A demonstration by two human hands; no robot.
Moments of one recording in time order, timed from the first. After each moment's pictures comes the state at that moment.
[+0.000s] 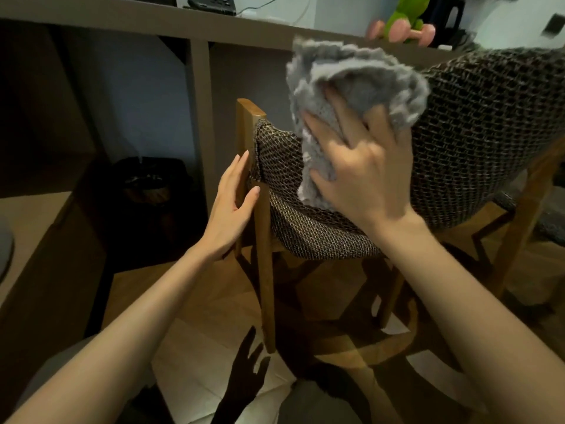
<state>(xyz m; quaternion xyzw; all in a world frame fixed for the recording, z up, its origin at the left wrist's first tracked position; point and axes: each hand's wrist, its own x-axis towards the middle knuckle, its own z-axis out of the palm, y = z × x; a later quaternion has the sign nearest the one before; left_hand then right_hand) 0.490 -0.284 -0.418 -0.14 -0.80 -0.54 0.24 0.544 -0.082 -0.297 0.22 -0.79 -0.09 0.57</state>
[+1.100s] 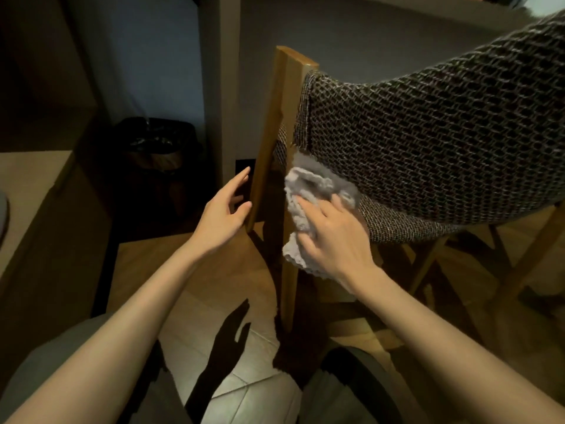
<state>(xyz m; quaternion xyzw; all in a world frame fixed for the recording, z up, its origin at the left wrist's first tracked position) 0.492 -0.354 -0.484 -0.08 -0.82 -0.55 0.13 0.522 -0.146 -0.454 0.22 -0.94 0.04 0.24</state>
